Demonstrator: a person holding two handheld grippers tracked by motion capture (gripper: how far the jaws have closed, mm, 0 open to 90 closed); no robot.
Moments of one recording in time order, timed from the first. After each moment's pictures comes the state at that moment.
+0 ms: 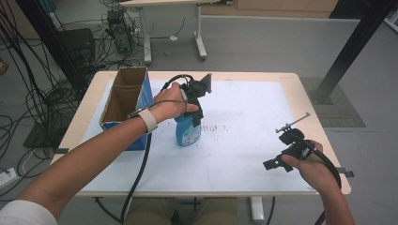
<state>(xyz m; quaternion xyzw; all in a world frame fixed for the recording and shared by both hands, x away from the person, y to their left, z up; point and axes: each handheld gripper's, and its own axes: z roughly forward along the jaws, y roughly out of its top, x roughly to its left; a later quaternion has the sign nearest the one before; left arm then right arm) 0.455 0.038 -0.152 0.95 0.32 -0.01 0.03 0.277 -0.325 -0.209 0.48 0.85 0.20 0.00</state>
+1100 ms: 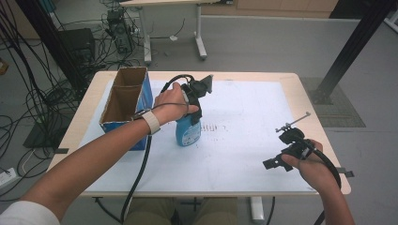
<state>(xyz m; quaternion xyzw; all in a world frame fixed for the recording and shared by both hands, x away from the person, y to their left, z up) 0.446 0.032 -0.153 0.95 0.32 0.02 0.02 0.276 -0.325 -0.209 0.48 0.85 0.21 0.01</state>
